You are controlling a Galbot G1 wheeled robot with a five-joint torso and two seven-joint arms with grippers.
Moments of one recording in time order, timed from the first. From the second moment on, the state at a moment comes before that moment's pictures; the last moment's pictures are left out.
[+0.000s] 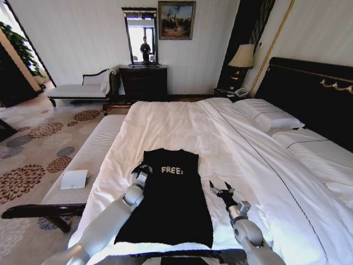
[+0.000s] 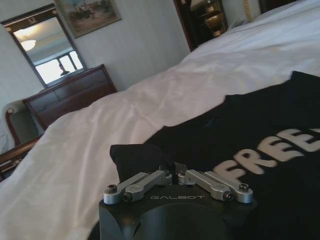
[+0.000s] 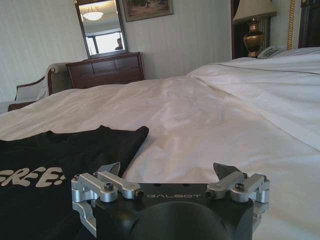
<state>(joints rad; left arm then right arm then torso) 0.84 -1.10 0.19 -1.47 -0.20 0.16 -0.30 -1.47 1.21 0.54 1.76 0.50 0.02 0.00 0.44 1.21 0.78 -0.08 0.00</state>
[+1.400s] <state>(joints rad) 0.82 -1.13 -0.01 -1.47 -0.70 0.17 -0.37 -1.48 1.20 0.54 1.76 0.50 0.03 -0.01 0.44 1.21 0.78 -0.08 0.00</state>
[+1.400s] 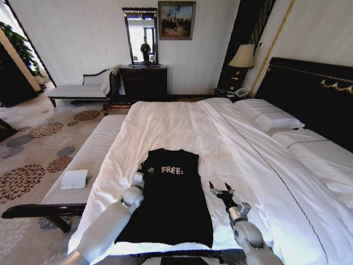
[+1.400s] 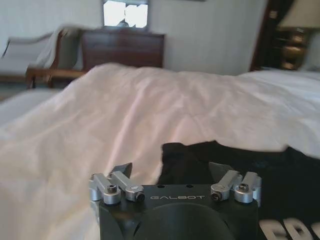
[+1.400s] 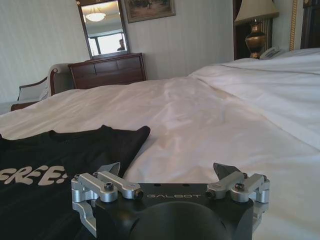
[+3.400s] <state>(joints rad) 0.42 -1.39 0.01 -0.75 -0.69 0.14 -0.22 -1.44 1.13 0.51 1.78 0.54 0.01 0.00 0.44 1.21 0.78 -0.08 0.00</state>
